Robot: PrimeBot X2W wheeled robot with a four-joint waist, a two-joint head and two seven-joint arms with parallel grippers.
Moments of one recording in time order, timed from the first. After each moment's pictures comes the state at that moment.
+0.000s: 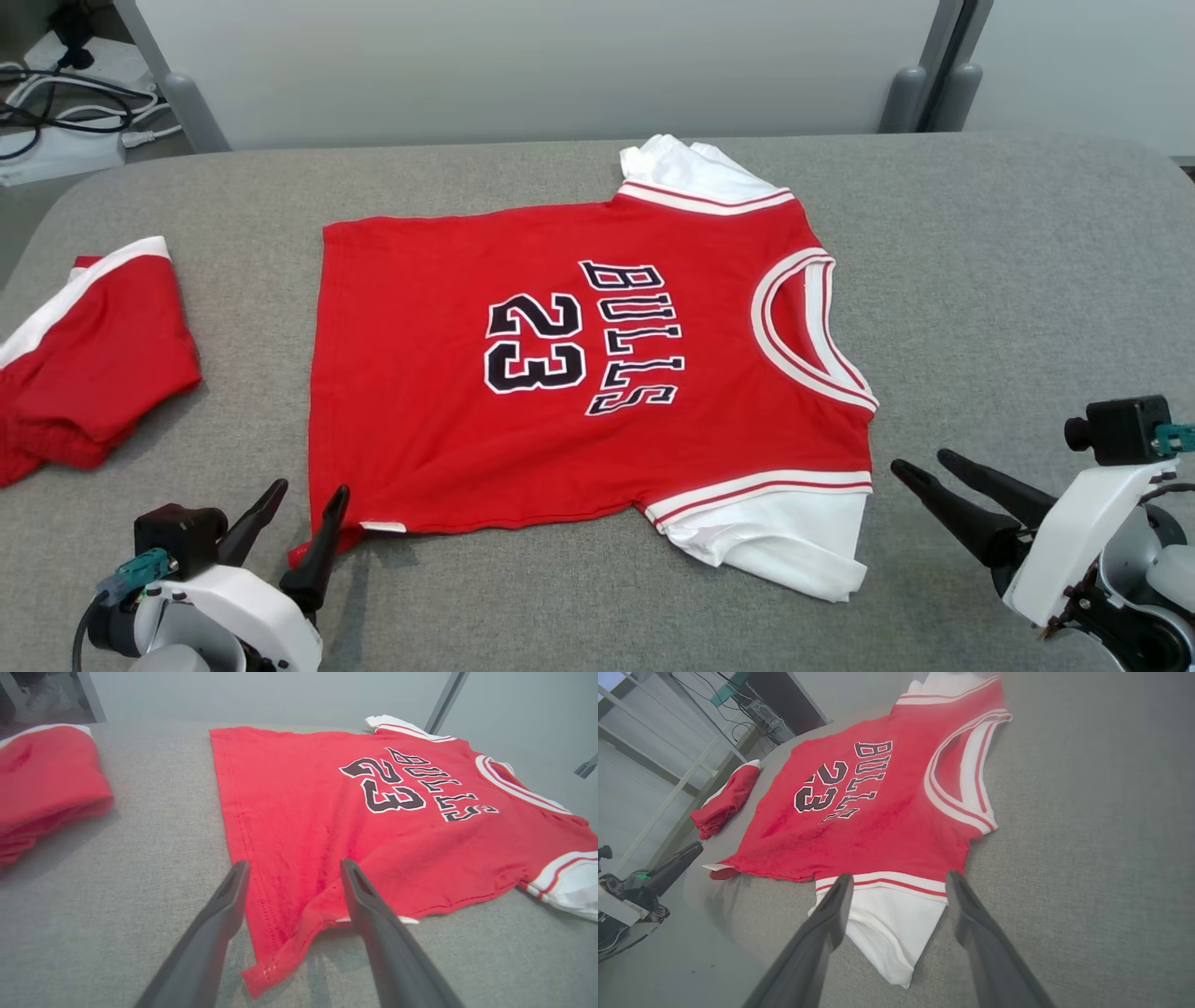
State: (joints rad) left arm -0.28 0.41 -0.53 0.62 -0.72 -0.12 -0.26; right arm -0.60 -0.81 1.18 0.20 1.49 0.13 -0.11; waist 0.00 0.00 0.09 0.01
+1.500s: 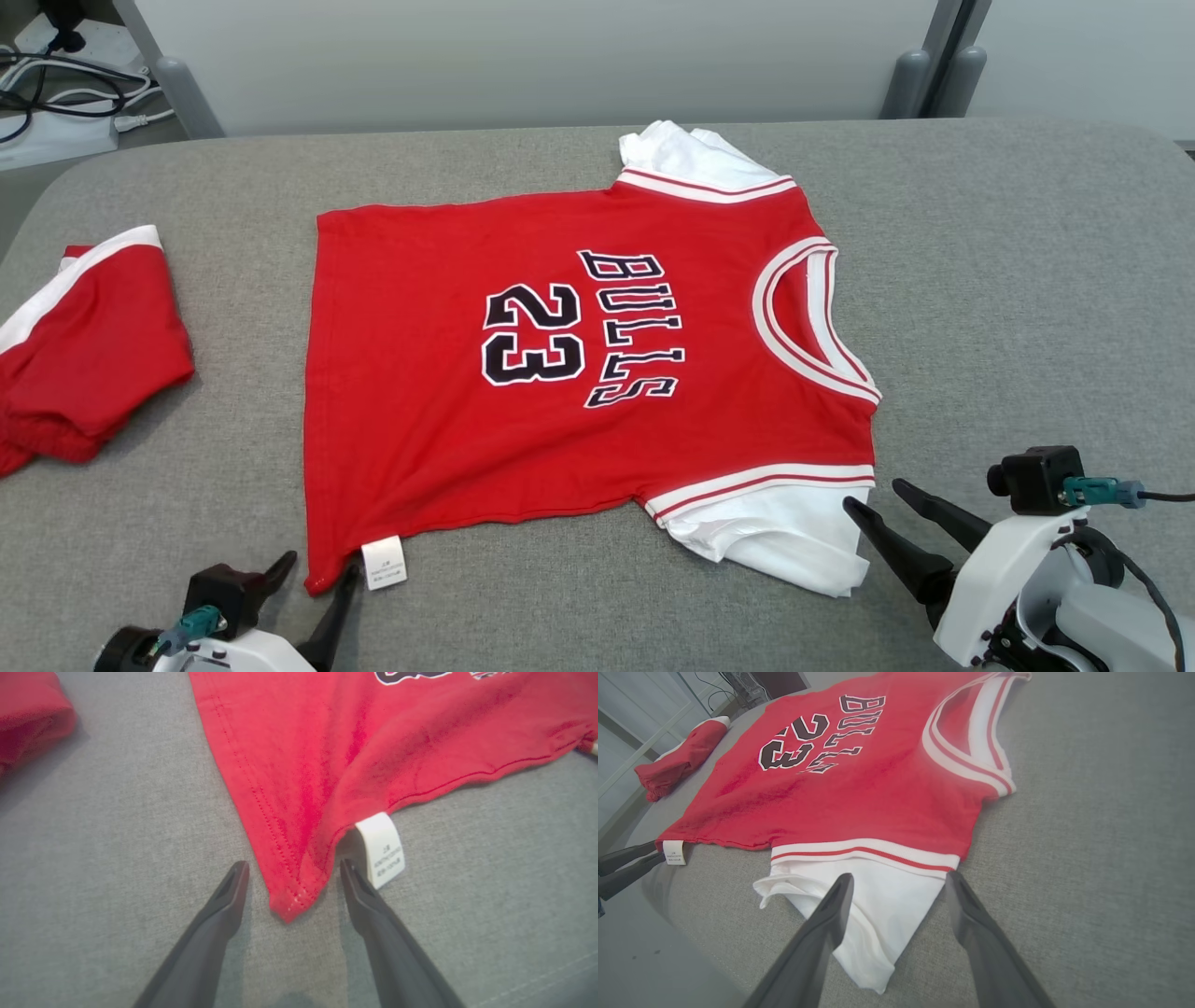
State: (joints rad) left arm -0.20 0.33 -0.44 0.73 -0.45 -0.12 -0.26; right arm -0.57 -0.60 1.21 0.46 1.25 0.13 -0.24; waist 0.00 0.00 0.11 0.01
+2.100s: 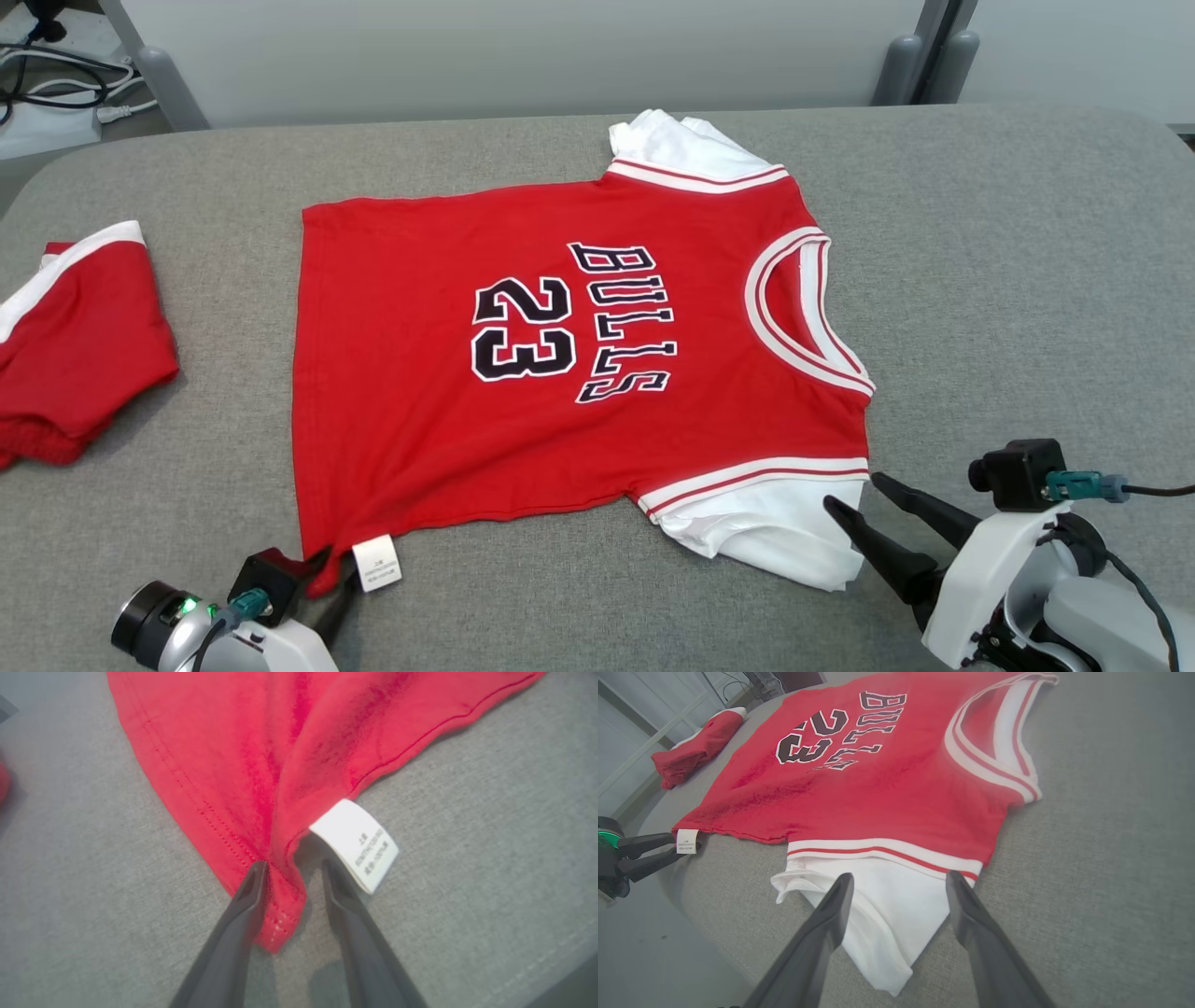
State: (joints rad) left arm -0.30 0.36 -0.59 0.81 -0.31 -0.12 -0.26; right arm -0.59 -0.60 1.22 0.42 1.23 0.13 -0.24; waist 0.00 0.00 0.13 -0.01
